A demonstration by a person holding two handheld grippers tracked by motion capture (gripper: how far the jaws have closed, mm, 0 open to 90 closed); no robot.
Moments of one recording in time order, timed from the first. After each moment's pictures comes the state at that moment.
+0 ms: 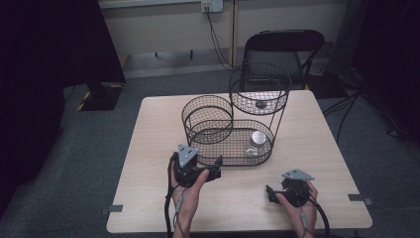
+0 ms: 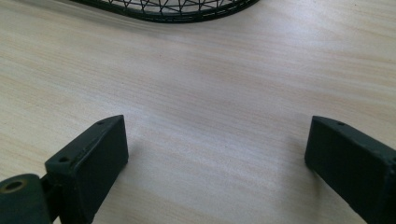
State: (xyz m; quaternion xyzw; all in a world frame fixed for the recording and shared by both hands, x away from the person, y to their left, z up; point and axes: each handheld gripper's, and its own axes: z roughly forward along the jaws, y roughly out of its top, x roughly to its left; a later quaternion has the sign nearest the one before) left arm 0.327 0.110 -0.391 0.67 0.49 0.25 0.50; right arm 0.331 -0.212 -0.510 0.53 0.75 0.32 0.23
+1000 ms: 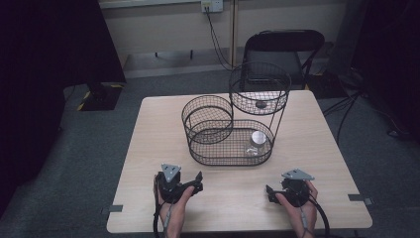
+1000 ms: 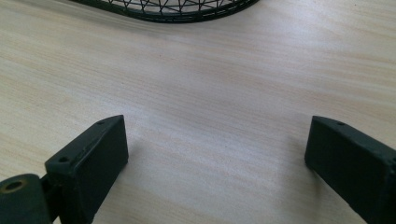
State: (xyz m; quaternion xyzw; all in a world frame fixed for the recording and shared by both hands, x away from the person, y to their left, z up) left arm 0.316 0.148 -0.458 0.66 0.58 0.25 0.42; right arm 0.331 -0.212 -0.510 0.53 0.75 0.32 0.23
